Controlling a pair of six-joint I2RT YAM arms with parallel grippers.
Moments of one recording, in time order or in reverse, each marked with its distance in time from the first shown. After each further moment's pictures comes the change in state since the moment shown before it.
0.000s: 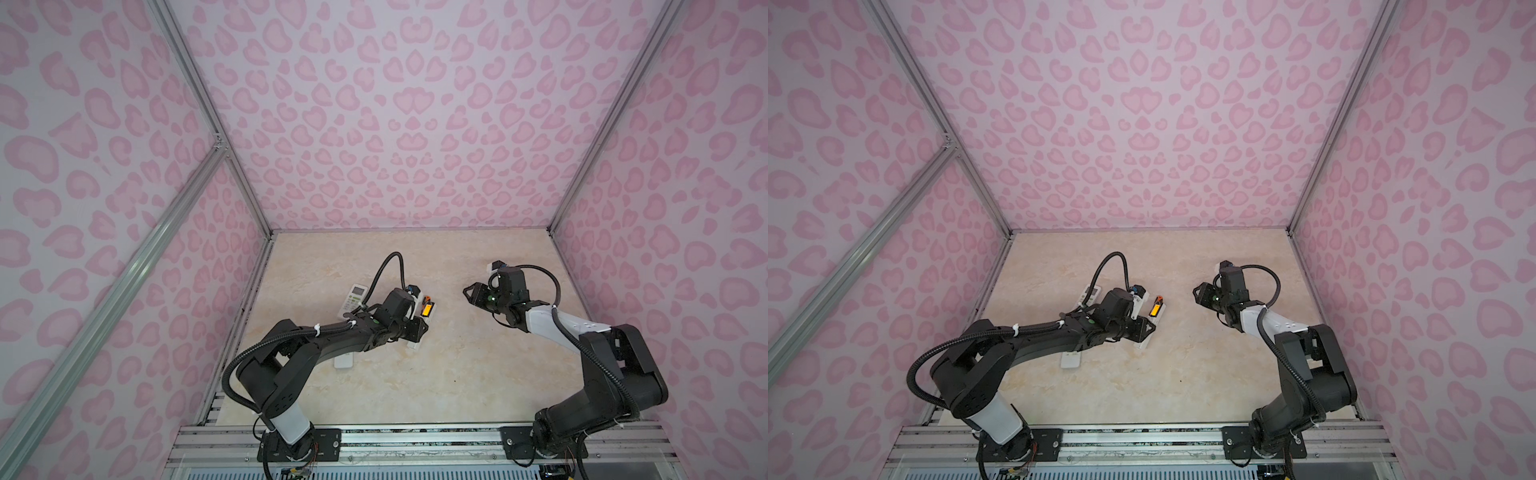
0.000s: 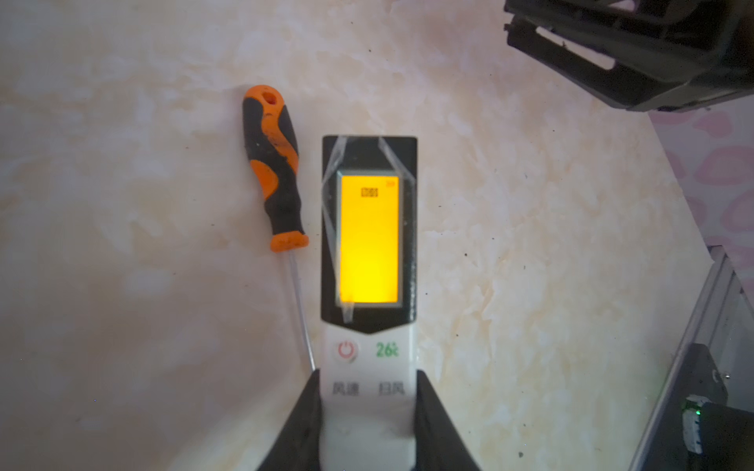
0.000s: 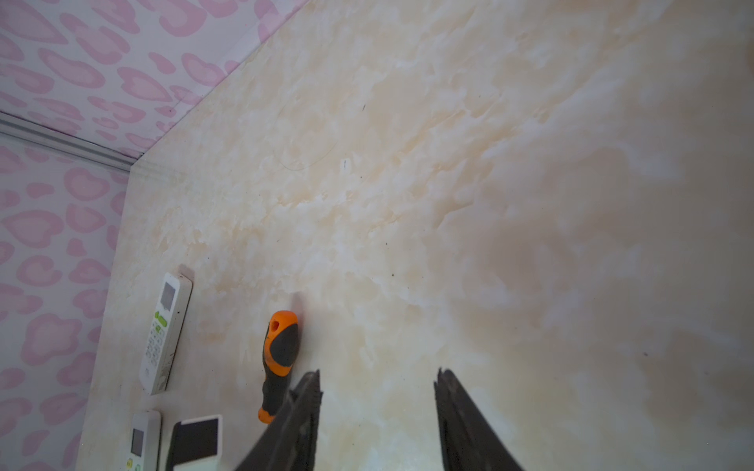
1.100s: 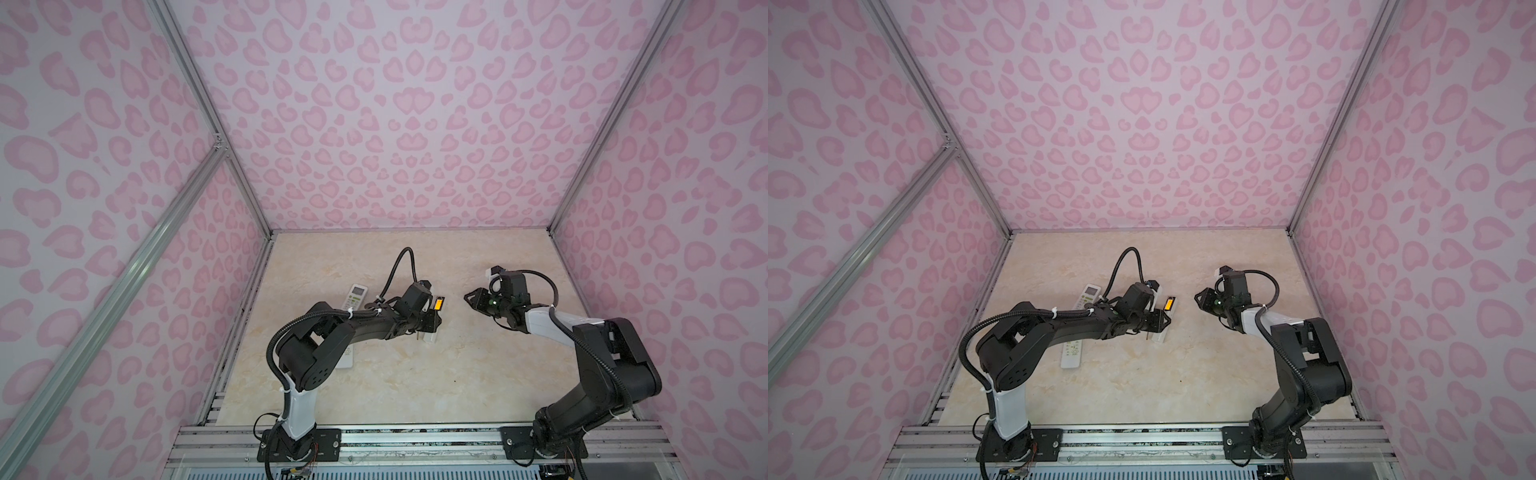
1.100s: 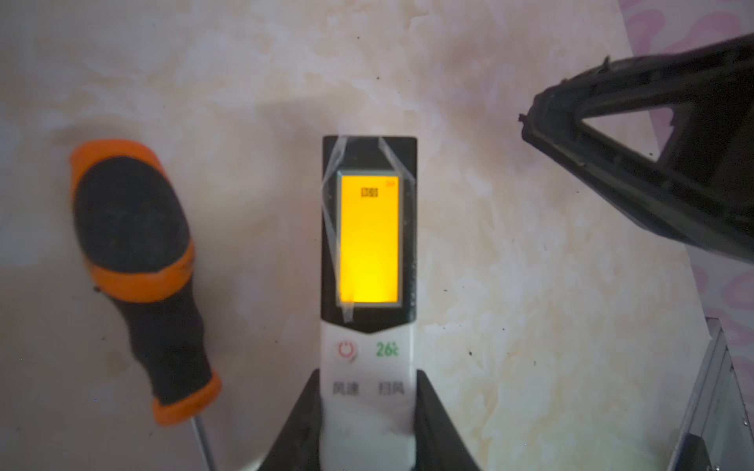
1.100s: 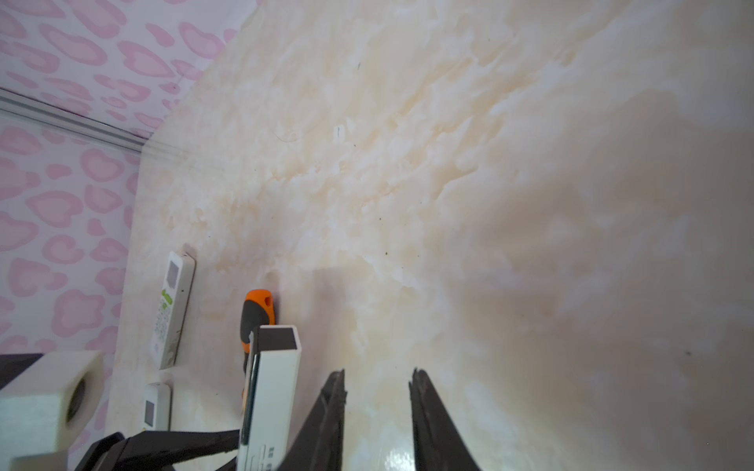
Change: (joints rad) left arm -0.014 0.194 0.180 0.023 -0.011 -0.115; right arm -0.058 0.002 -0.038 0.043 -0.115 -0.008
